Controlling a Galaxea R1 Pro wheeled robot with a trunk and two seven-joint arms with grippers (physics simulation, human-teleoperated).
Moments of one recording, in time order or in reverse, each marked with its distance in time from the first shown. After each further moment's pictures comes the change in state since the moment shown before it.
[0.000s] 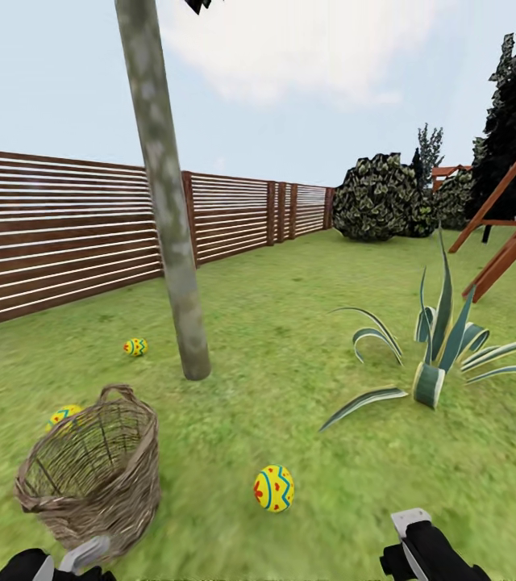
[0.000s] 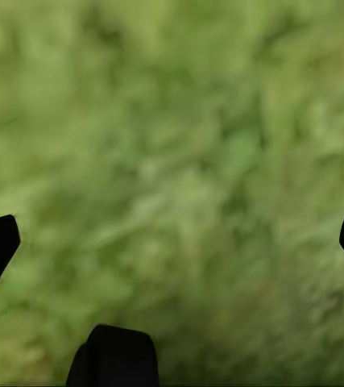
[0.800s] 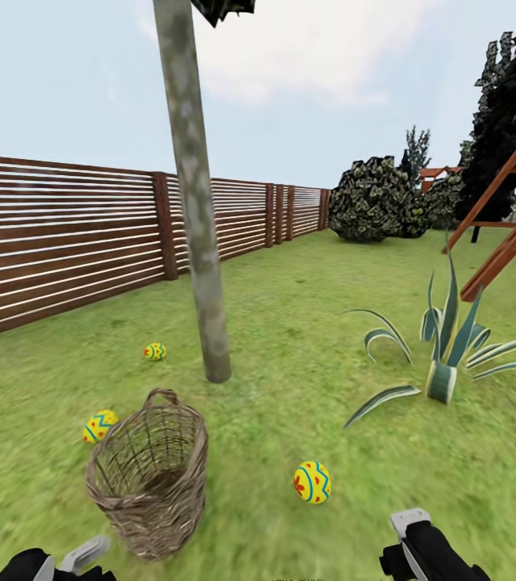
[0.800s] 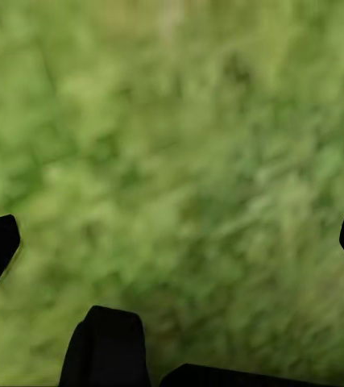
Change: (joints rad) left arm 0.000 -0.001 0.000 0.000 -0.001 0.000 0.001; right arm 0.000 0.000 0.003 0.000 0.000 0.000 0.001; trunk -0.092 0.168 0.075
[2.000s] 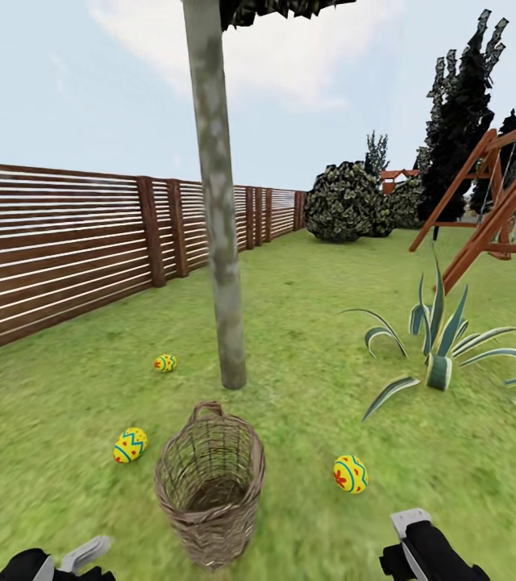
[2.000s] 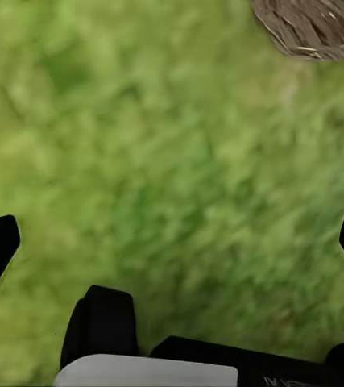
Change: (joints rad) left arm 0.000 0.000 0.000 0.000 -0.001 0.002 0.002; right arm 0.000 0.000 -0.001 0.000 0.000 0.000 0.000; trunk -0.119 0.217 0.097
